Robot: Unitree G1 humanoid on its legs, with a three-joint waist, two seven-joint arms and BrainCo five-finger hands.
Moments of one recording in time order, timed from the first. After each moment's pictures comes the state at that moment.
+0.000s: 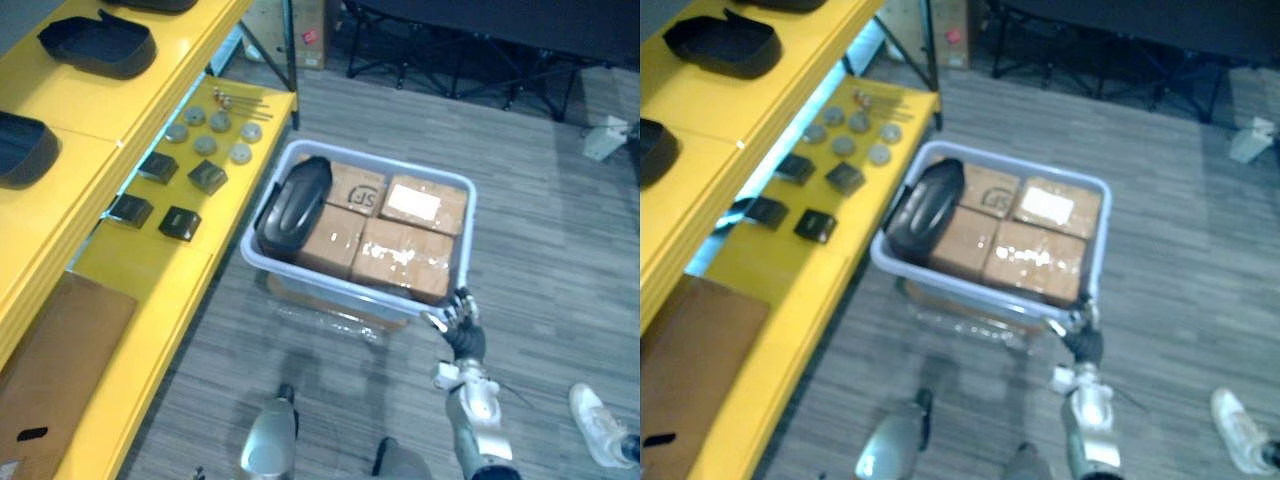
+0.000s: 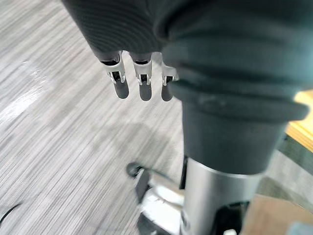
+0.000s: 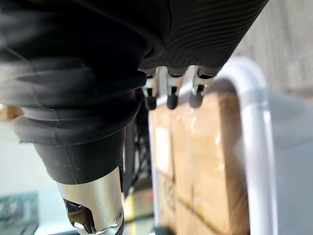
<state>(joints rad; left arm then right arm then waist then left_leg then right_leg) 0.27 0.08 0.18 0.84 -0.15 -0.12 0.14 0.07 -0.13 0.01 0.24 0.28 -0.36 -0.08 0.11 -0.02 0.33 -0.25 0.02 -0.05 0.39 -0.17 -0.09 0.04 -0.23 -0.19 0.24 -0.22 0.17</state>
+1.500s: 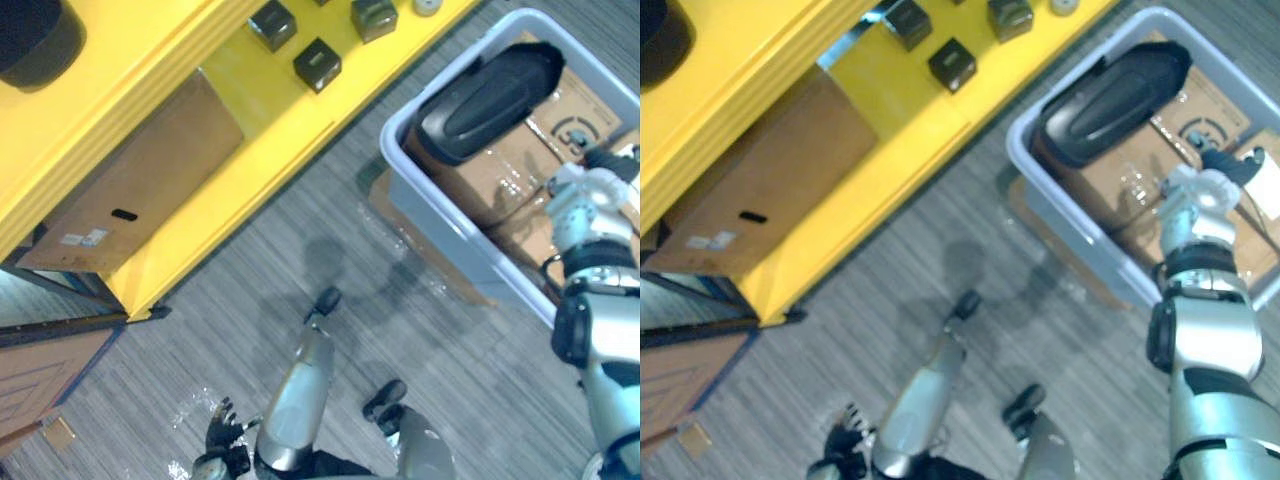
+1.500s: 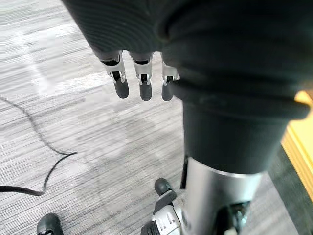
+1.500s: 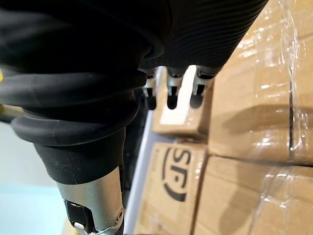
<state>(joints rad) 0.11 0.03 0.06 0.93 -0.36 -0.25 0.06 -1.16 -0.67 -0.10 1.17 0.54 0.04 -0.59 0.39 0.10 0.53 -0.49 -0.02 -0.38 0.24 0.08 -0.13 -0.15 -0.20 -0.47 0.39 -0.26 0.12</state>
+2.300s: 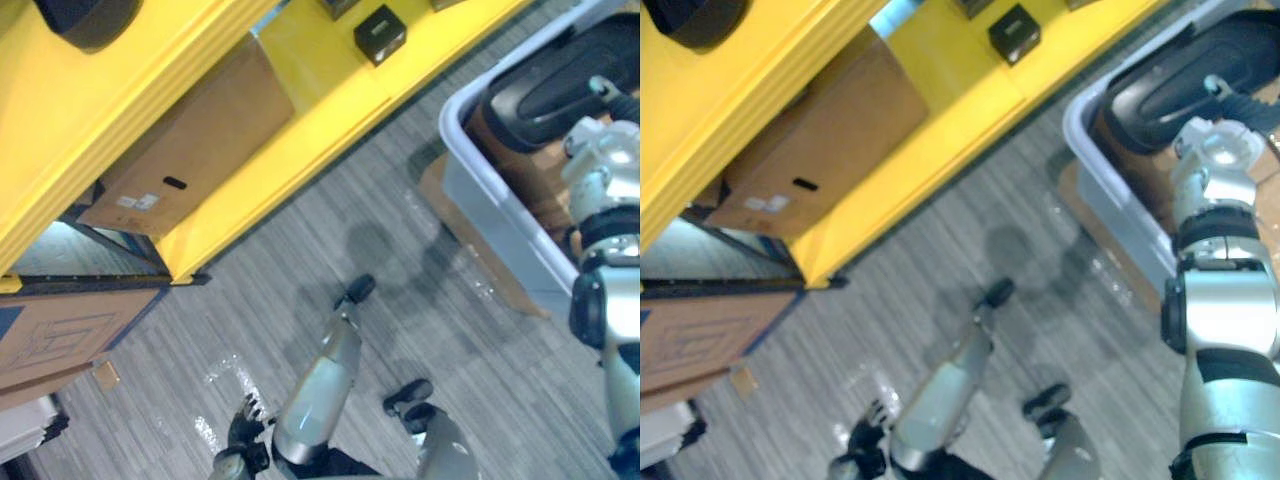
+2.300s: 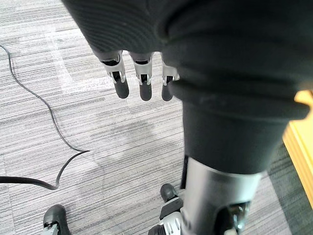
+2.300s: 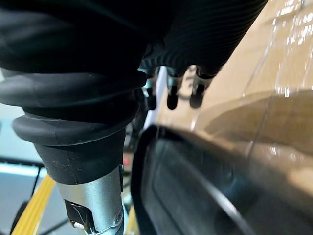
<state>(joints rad) 0.08 0.02 -0.03 1.00 -0.40 -0.28 0.01 -1.28 -0.69 0.09 1.16 0.52 0.03 -0.62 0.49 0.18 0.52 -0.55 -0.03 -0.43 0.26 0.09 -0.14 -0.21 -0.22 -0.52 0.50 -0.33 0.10</state>
